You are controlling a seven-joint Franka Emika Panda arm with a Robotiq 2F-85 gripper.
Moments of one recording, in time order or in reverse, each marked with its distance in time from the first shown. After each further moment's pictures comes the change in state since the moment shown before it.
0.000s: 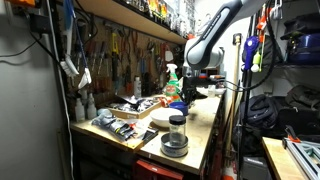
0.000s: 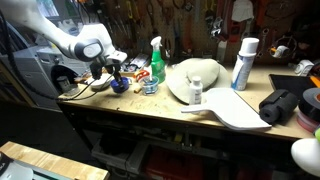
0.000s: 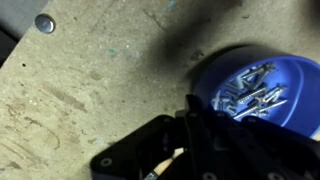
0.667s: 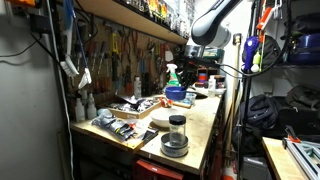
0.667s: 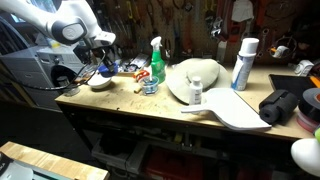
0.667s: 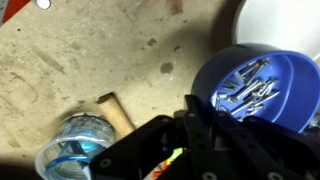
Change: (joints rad) arm 0.028 -0.248 0.023 -0.062 0.115 -0.083 -0.223
